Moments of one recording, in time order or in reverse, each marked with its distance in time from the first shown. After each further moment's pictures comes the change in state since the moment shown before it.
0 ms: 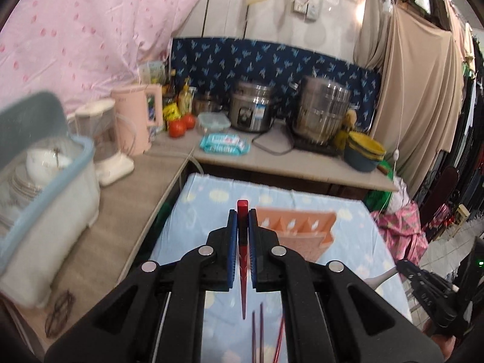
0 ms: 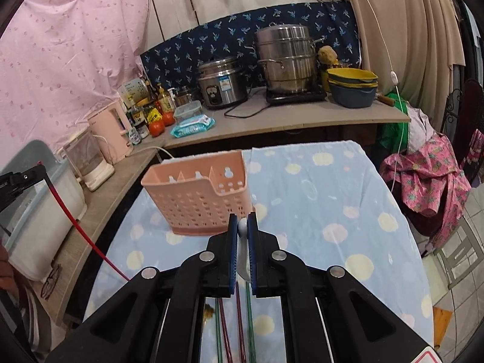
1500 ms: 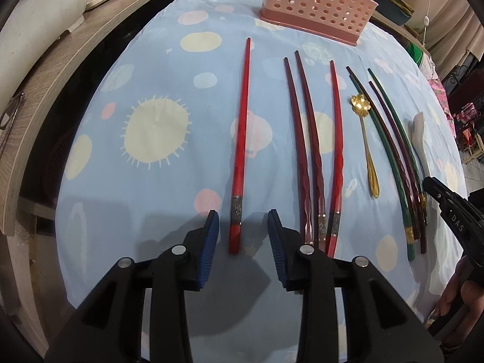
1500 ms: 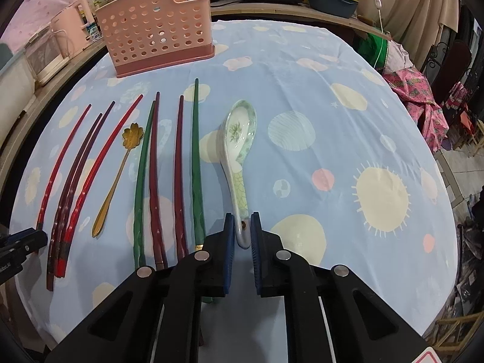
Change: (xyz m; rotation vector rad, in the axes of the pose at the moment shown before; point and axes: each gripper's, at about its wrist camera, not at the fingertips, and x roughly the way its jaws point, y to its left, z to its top) left arm 0.038 0.019 -0.289 0.020 0.662 0.088; right arm 0.033 -0.024 -0.210 -0.047 0.385 -0.232
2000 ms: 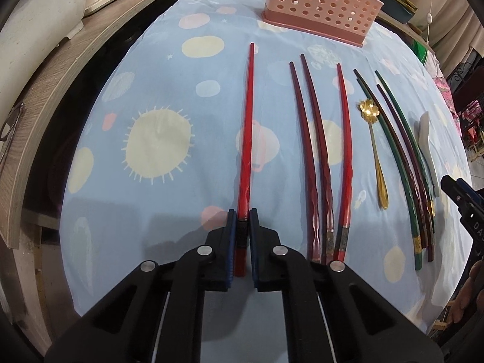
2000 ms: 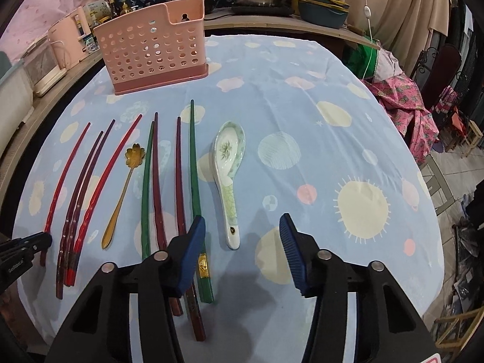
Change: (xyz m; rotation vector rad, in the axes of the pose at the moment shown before) left arm 0.006 0.000 0.013 0.018 -0.004 0.033; right arm -0.016 -0.001 0.010 0.012 -0.042 -0.033
